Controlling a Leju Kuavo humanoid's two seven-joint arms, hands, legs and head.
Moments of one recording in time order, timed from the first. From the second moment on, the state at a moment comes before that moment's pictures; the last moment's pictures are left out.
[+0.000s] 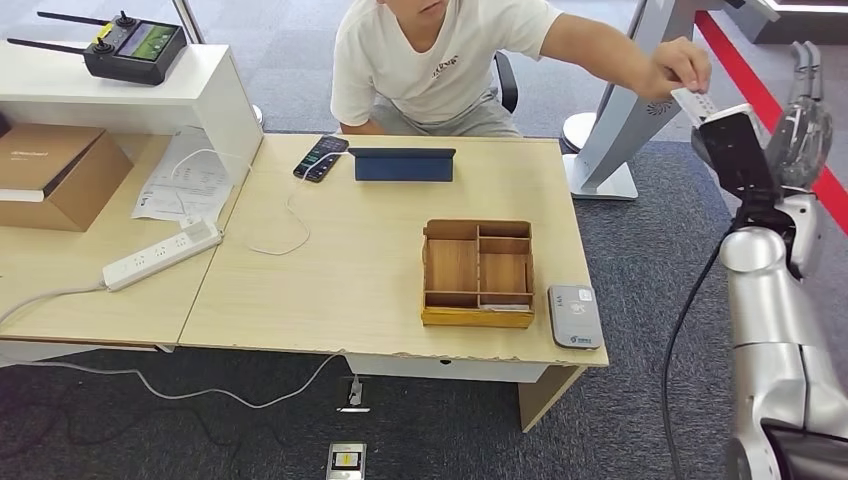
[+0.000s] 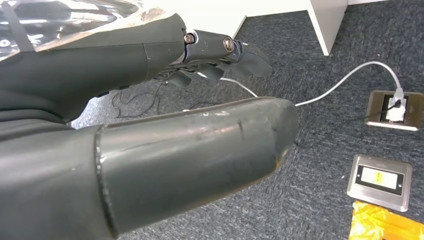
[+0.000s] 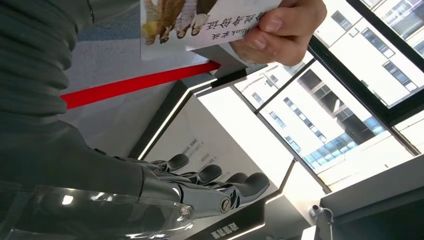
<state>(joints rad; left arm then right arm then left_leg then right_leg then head) -0.12 0.18 -0.42 -0.21 -0.96 0.40 -0.25 -0.76 -0.36 -0.03 -0.87 0.58 -0.40 -0.31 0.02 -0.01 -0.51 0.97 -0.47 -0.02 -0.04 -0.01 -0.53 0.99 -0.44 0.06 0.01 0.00</state>
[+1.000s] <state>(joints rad) -0.12 0.18 -0.42 -0.21 -0.96 0.39 -0.26 -0.80 -0.32 0.07 -0.81 0.57 -0.41 -0.33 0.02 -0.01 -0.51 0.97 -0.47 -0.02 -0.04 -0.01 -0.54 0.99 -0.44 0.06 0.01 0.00</state>
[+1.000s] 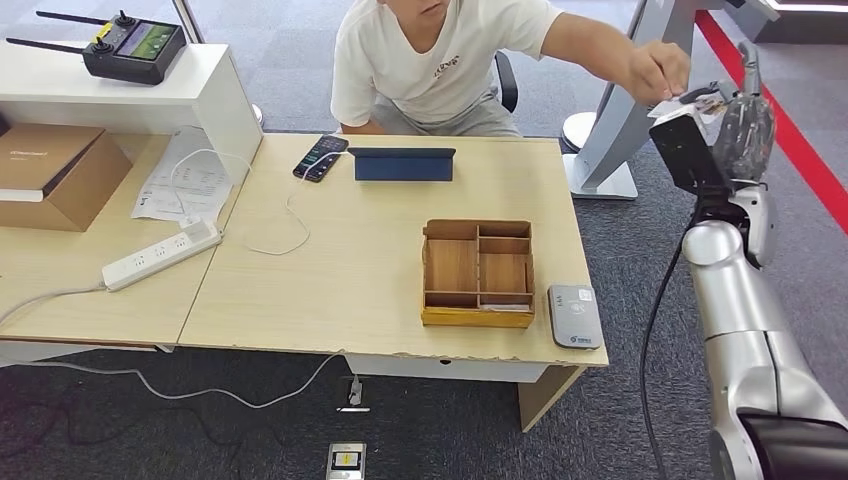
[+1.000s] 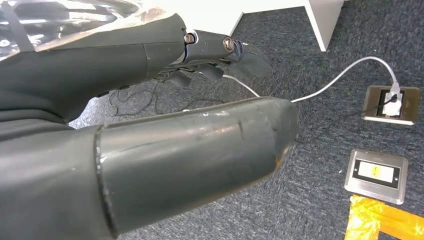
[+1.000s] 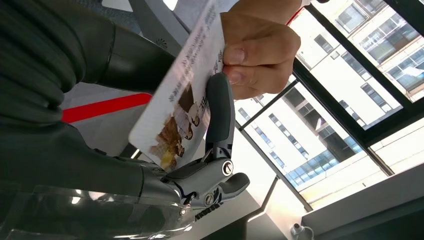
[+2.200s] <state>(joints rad) -0.11 0.18 -0.42 -0.20 -0.92 0.38 -0.23 -0.63 -0.36 0.12 -0.72 0.56 -0.27 -0.31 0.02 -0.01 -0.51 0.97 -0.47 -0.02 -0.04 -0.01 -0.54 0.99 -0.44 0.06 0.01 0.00</state>
